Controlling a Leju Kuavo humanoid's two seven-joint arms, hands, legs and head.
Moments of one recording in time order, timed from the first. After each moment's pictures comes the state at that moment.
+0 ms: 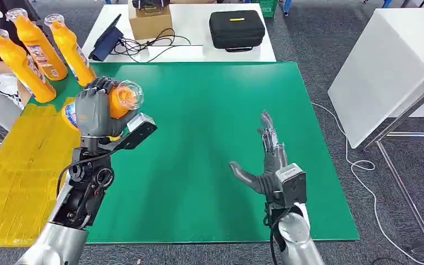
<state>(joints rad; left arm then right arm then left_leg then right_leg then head) -0.44 -0.03 -0.18 -1.32 -1.18 0.51 -0.12 -0.14 0.14 0.32 -1.51 0.10 -0.09 -0.38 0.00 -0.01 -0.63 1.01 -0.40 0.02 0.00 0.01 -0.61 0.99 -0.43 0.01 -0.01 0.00</state>
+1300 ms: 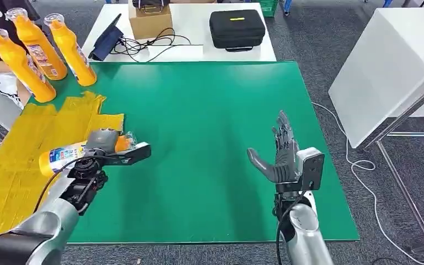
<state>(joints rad) -0.67 0.06 -0.13 -0.54 -1.52 0.10 0.10 -0.20 0.15 0.21 -1.40 -0.02 -0.05 -0.31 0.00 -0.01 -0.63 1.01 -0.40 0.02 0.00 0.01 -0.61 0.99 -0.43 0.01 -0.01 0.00</state>
